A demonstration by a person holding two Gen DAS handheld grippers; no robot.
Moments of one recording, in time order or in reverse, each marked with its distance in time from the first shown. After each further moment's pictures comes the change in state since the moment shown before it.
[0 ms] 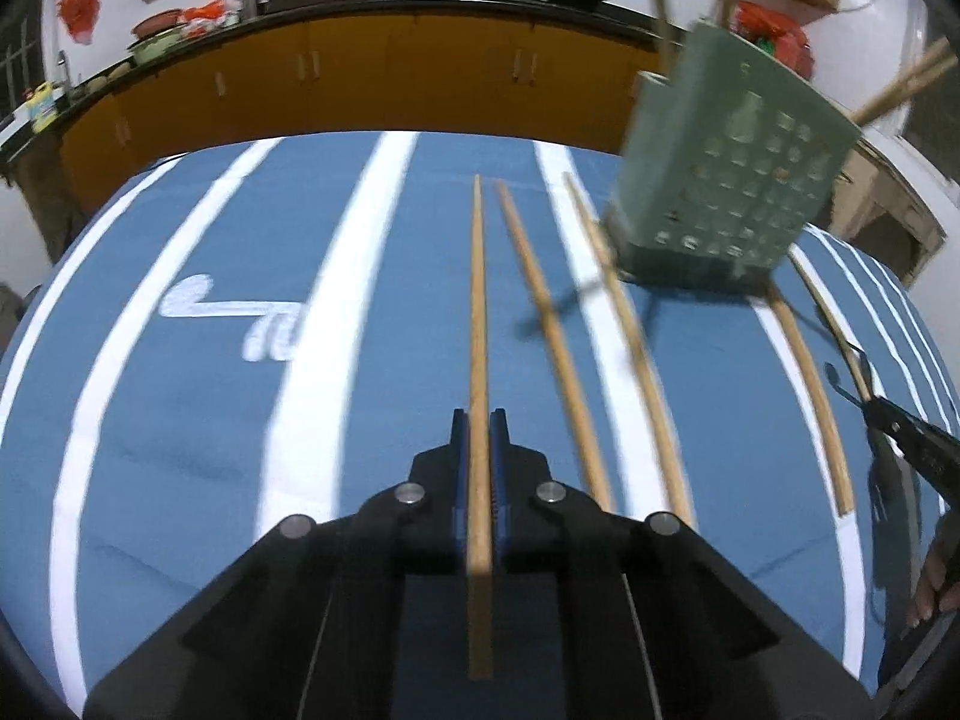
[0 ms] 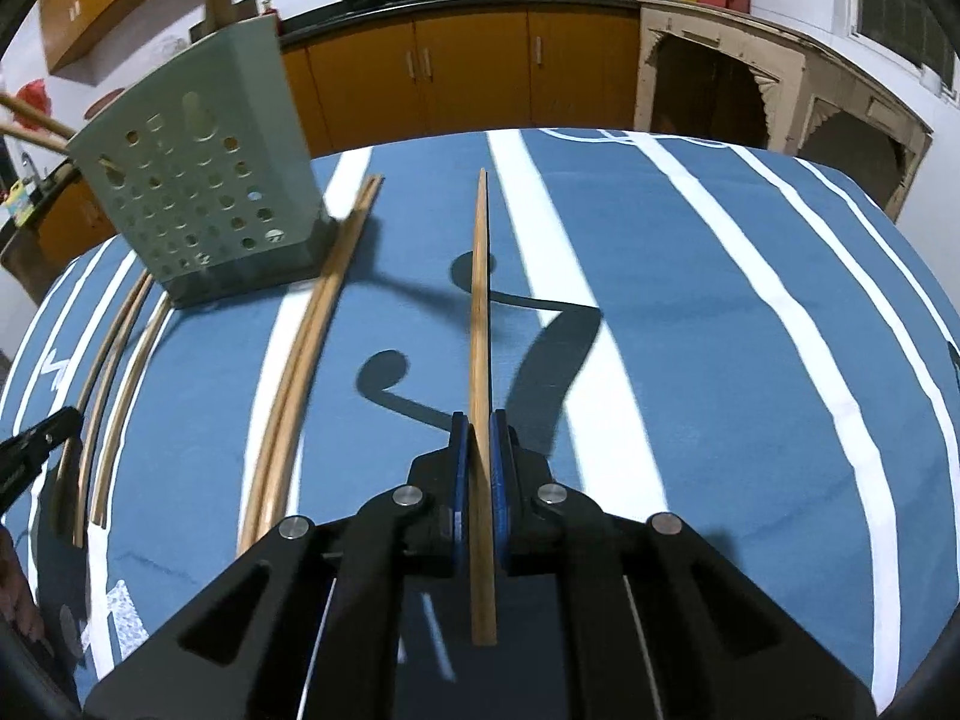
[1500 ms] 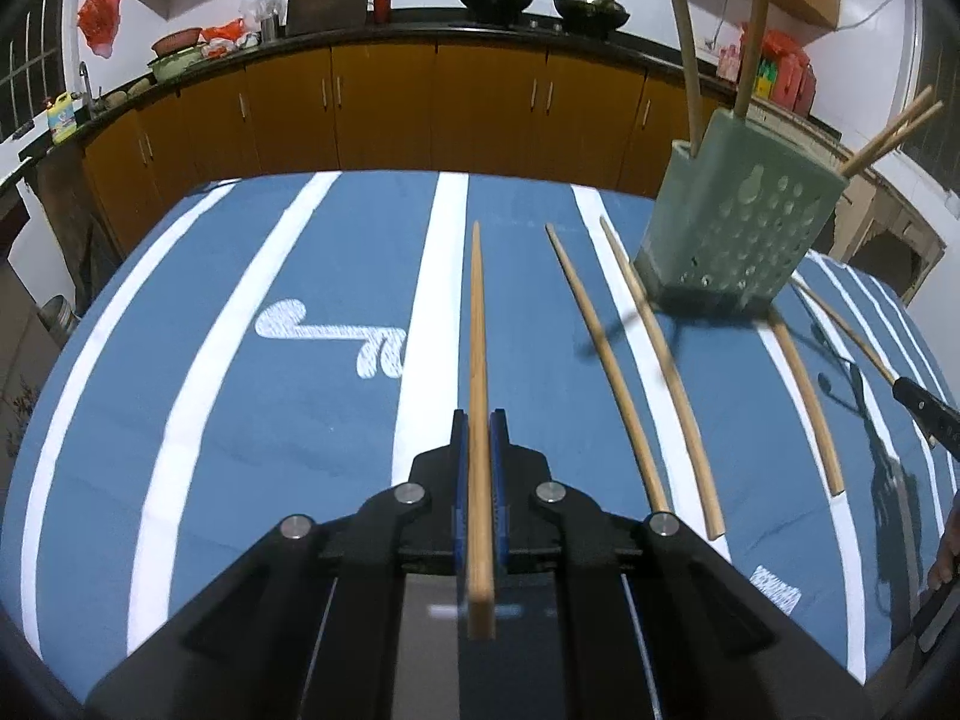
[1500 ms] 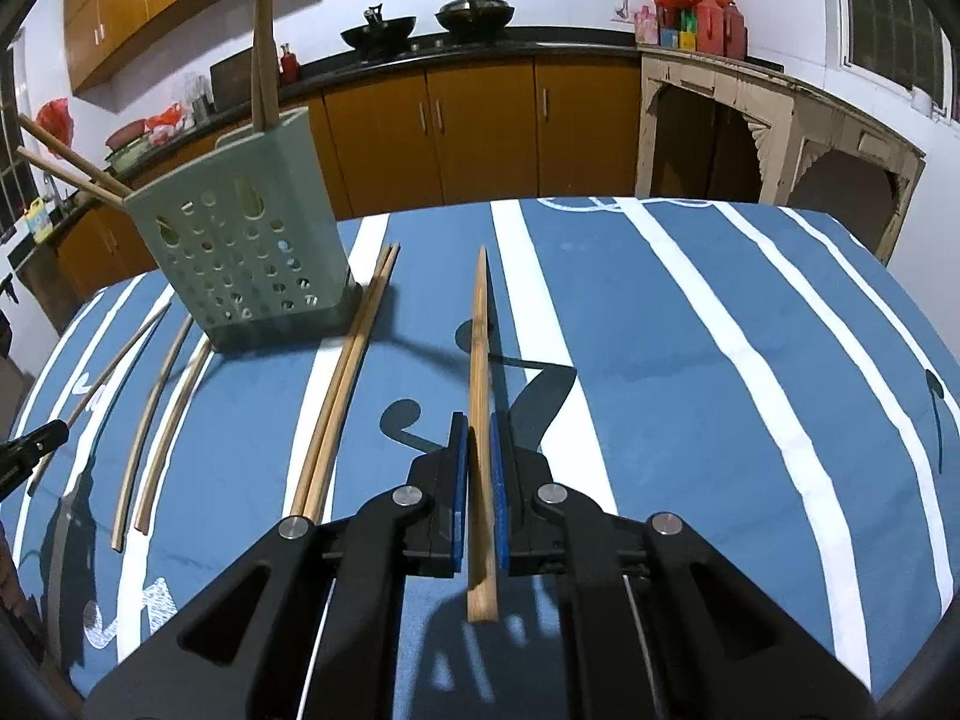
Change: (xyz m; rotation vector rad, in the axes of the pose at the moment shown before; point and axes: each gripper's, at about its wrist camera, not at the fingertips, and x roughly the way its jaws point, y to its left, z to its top) left arm -0.047 0.029 -0.001 0.004 -0.071 0.013; right arm -0.043 -0.011 0.005 0.000 -0.130 0.021
